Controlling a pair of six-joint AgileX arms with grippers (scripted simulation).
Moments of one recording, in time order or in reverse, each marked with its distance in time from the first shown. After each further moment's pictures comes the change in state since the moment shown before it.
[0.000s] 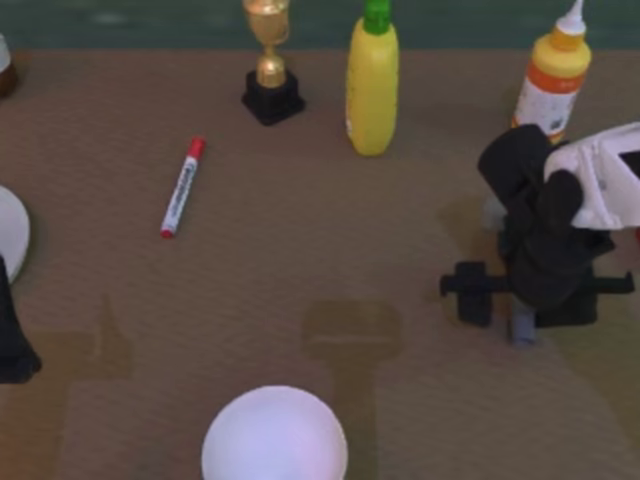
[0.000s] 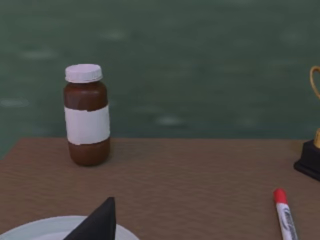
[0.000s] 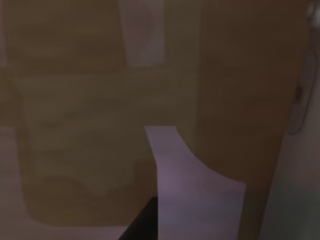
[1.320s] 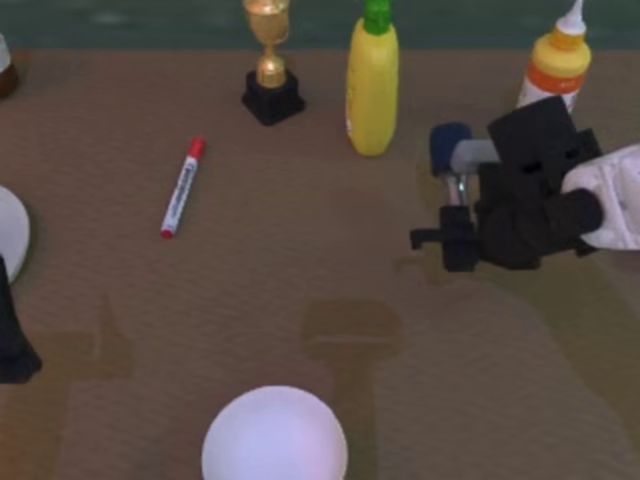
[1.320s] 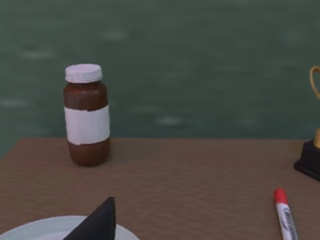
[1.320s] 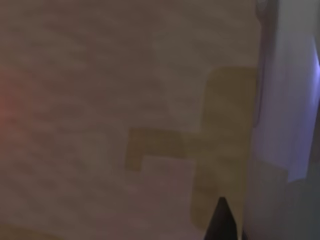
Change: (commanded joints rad) left arm 0.000 0.000 0.000 0.000 0.000 0.000; right arm 0.017 -0.124 -0.079 0.441 -0.182 -0.104
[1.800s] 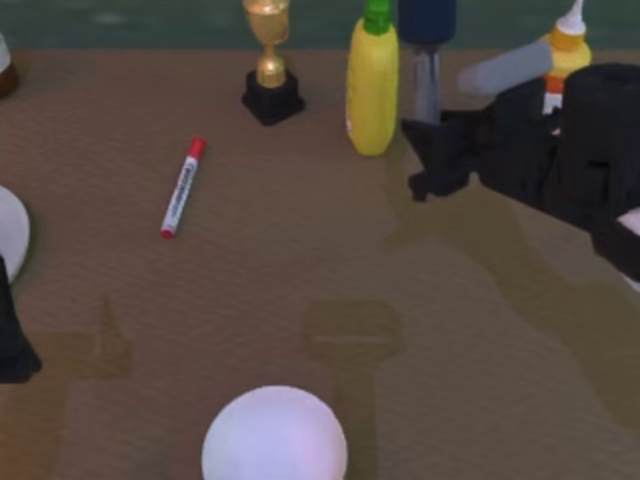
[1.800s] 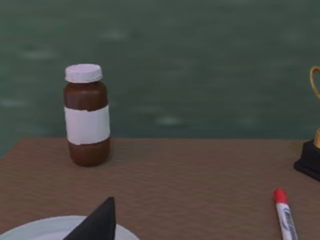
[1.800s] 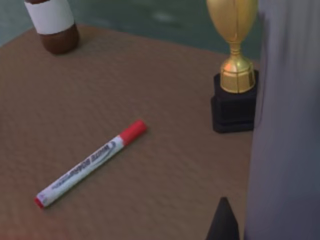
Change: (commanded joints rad) left arm 0.000 0.000 0.000 0.000 0.000 0.000; right arm -0.006 -0.177 -0.208 0.756 -0.200 -0.211
